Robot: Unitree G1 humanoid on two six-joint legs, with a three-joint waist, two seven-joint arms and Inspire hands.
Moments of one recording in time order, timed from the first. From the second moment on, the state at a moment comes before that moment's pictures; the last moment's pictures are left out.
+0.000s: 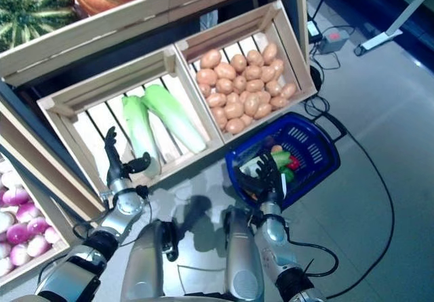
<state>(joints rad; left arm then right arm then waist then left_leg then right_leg) -0.41 0.29 -0.32 0.76 -0.15 -0.22 0.85 -0.12 -0.26 0.36 0.46 0.63 -0.40 -0.40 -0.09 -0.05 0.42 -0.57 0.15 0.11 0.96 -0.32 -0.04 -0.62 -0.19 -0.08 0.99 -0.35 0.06</state>
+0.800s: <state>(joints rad) -0.71 0.37 -0.29 0.96 -0.44 -0.12 0.78 -0.27 -0.33 0.36 0.47 0.64 -0.38 -0.46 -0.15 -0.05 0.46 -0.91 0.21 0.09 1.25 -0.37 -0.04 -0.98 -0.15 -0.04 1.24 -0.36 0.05</state>
